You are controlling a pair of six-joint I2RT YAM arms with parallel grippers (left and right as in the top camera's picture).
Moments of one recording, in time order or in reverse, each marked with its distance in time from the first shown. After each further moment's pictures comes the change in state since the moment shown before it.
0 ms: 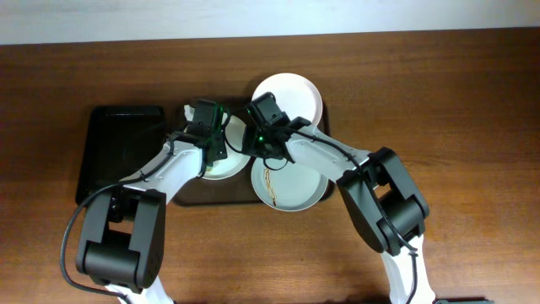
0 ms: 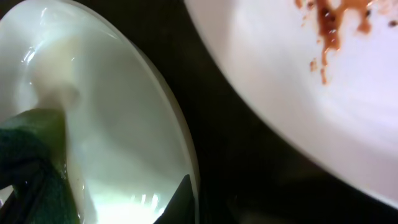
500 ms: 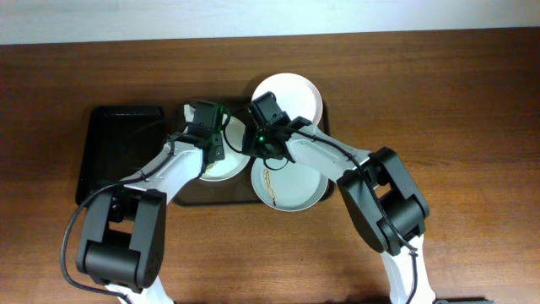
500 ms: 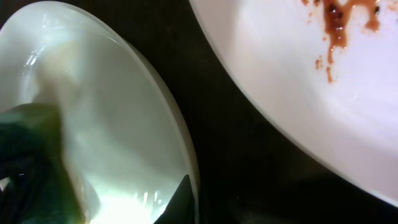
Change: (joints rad) left arm -0.002 0.003 -0.004 0.003 -0.048 0.051; right arm -0.002 0.000 0.000 0.002 -0.022 -0.001
